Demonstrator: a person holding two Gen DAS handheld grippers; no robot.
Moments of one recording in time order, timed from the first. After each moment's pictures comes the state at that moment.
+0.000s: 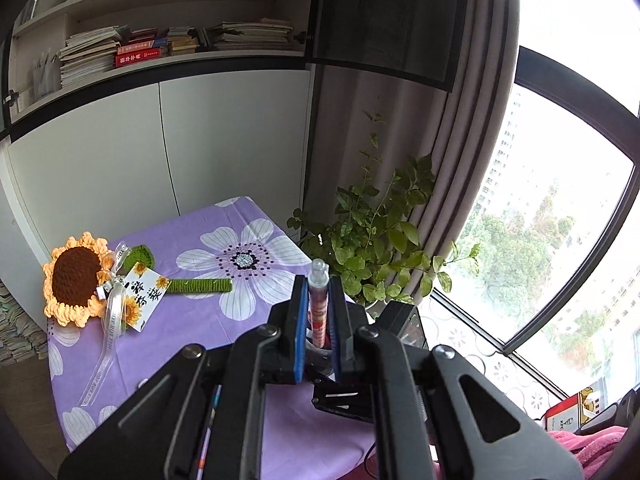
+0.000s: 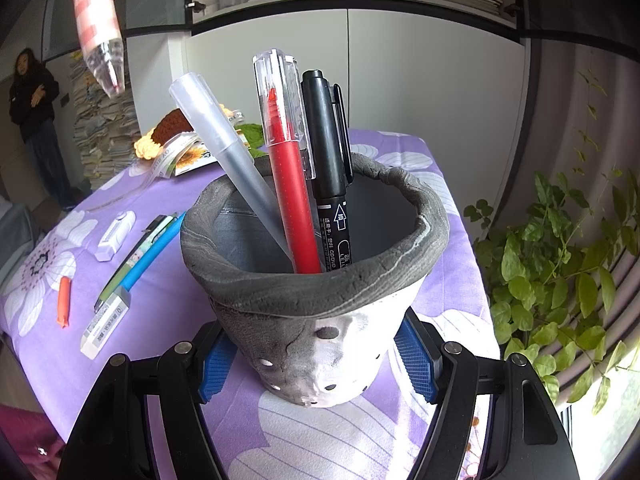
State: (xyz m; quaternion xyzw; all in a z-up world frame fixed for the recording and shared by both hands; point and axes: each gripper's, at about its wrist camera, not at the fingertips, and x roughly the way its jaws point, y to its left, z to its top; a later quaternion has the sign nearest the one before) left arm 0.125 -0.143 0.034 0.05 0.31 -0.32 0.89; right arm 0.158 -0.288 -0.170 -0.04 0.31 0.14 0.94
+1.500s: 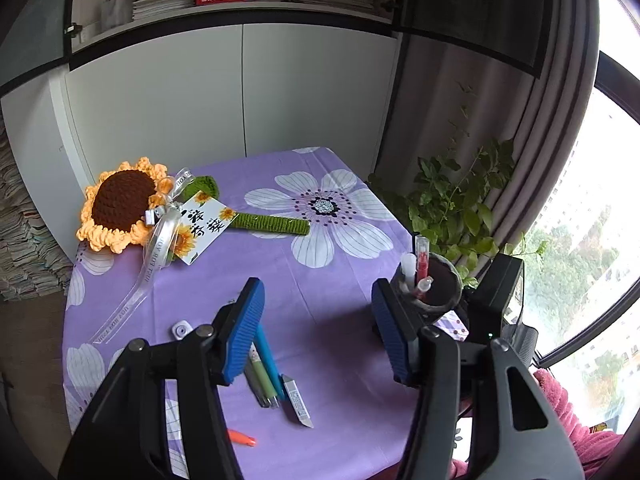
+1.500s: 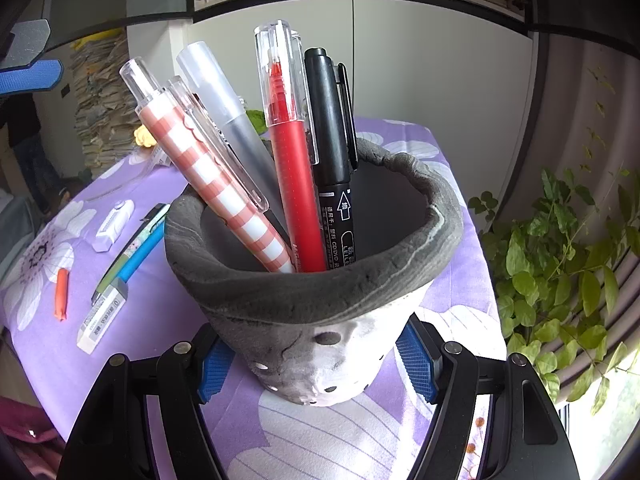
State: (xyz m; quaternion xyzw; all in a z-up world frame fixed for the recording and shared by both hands) left arm 0.150 -0.086 -0.036 0.02 0.36 -0.20 0.91; right arm 0.165 -0.283 -0.173 -0.05 0.33 0.14 0.93
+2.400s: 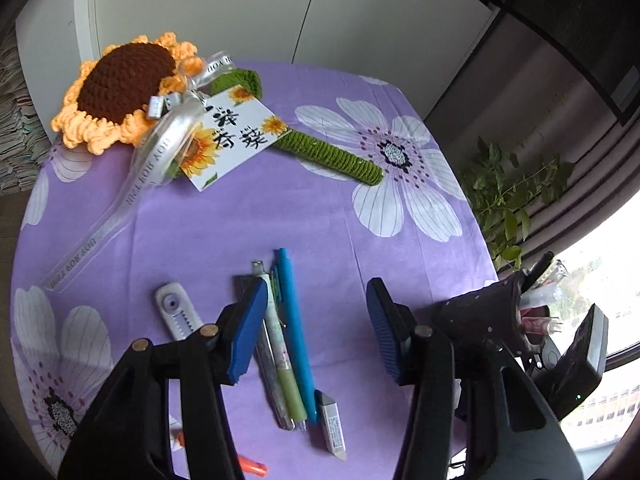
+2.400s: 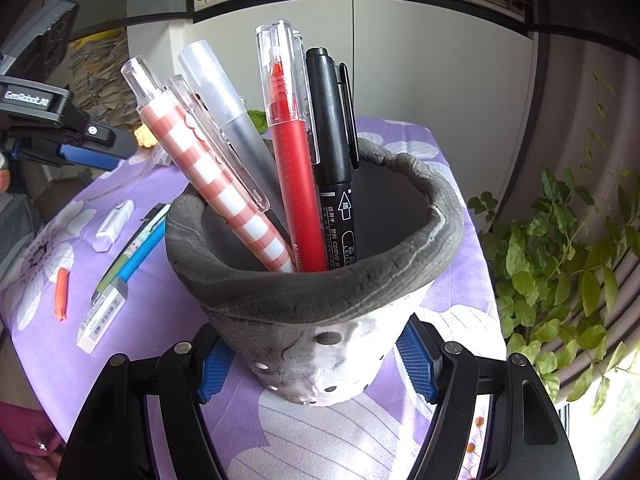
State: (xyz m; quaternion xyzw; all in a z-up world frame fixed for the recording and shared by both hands) left arm 0.246 -0.056 -0.122 -0.07 0.51 -0.14 0.85; right arm 0.165 -0.283 -0.173 -0.05 0.33 0.14 0.93
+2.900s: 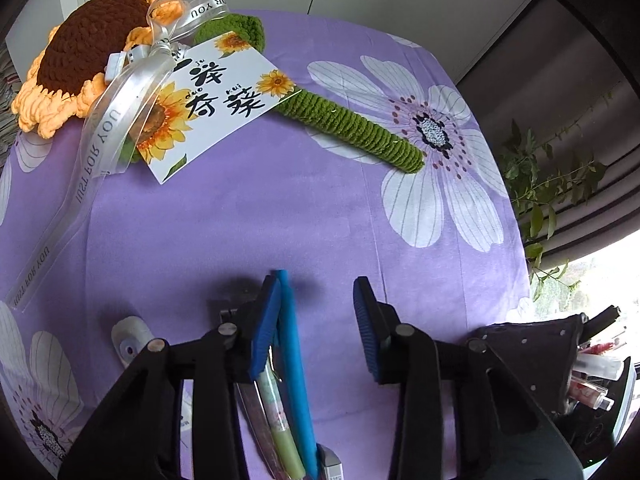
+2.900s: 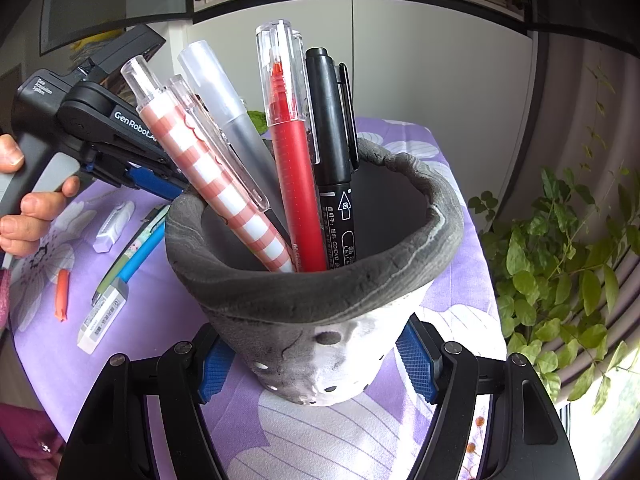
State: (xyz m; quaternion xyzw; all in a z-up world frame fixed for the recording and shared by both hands) left arm 0.295 -0.068 -0.164 -0.07 0.57 -0.12 0.81; right arm 0.164 -0.283 -0.173 -0.05 0.33 0.14 0.93
